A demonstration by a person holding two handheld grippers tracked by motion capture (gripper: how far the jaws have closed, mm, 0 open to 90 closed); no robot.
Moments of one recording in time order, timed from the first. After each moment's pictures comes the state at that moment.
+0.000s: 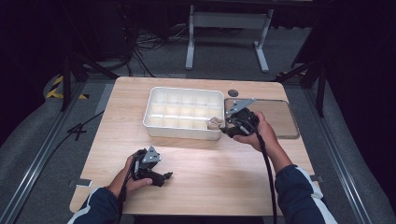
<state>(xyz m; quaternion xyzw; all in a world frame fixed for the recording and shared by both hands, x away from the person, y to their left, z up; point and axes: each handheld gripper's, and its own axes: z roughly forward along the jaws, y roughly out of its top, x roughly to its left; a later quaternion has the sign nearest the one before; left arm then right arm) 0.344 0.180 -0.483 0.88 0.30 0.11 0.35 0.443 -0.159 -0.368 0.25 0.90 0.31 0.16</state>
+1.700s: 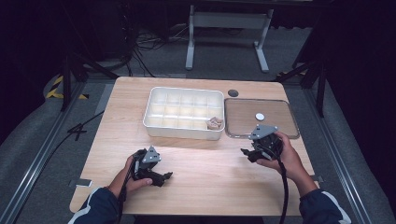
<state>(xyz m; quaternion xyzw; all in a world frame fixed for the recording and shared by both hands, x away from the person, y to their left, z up) 0.344 0.180 -0.483 0.88 0.30 0.11 0.35 0.385 -0.223 -0.405 0.27 0.90 0.26 0.23</state>
